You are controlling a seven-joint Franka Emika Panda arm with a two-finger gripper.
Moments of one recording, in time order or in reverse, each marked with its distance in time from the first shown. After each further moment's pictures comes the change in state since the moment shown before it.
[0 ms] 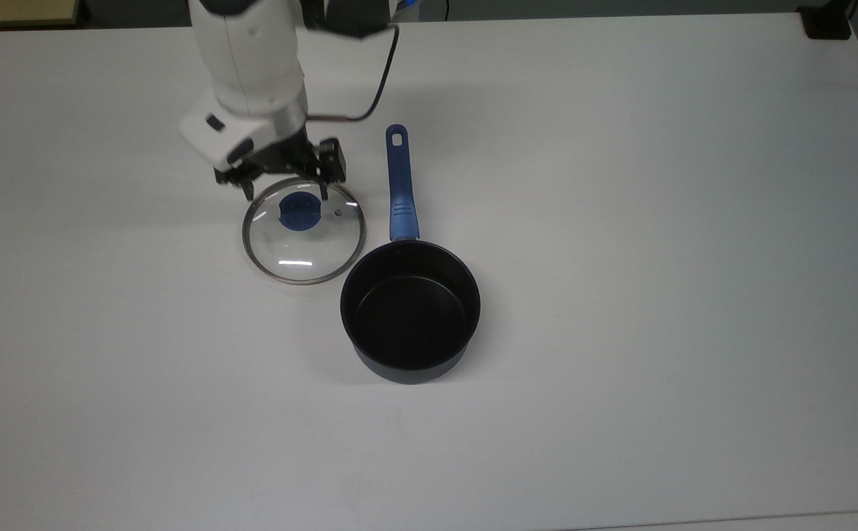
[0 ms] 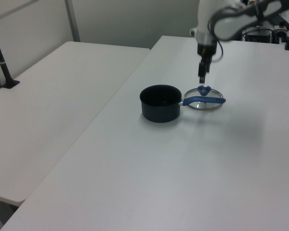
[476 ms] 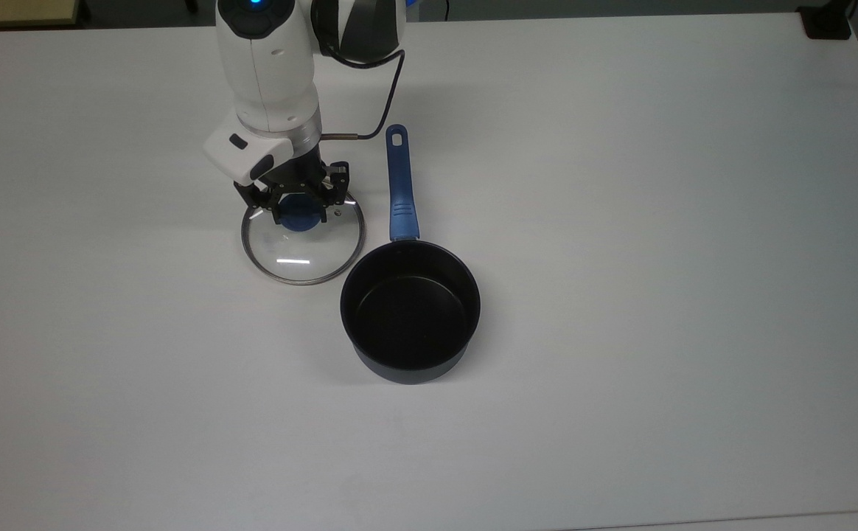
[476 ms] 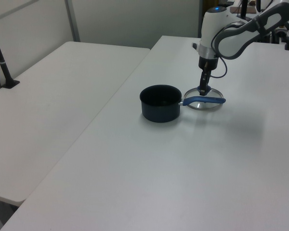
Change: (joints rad) arm -0.001 0.018 0.002 -0.185 0.000 0.271 -0.030
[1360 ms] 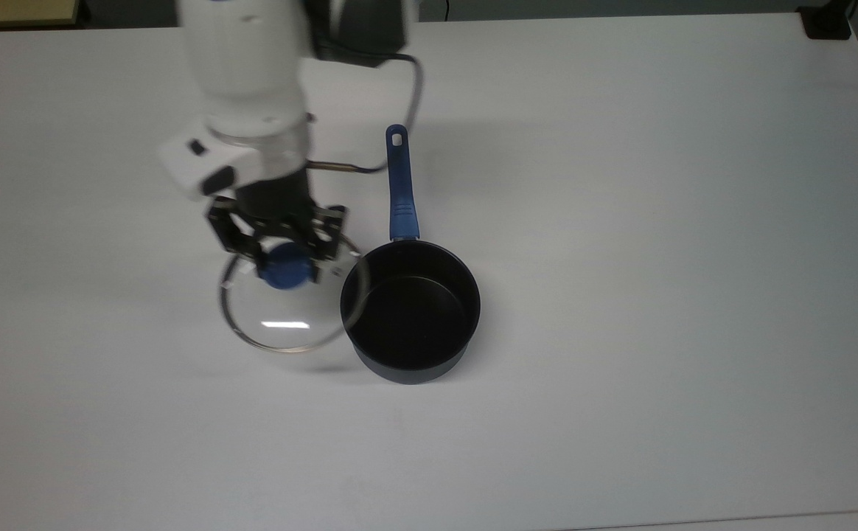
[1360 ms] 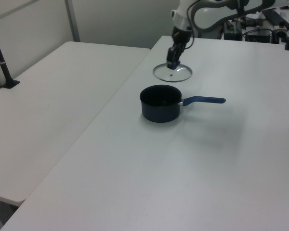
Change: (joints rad) arm 0.022 0.155 -0.011 0.463 0.066 -0.116 0.144
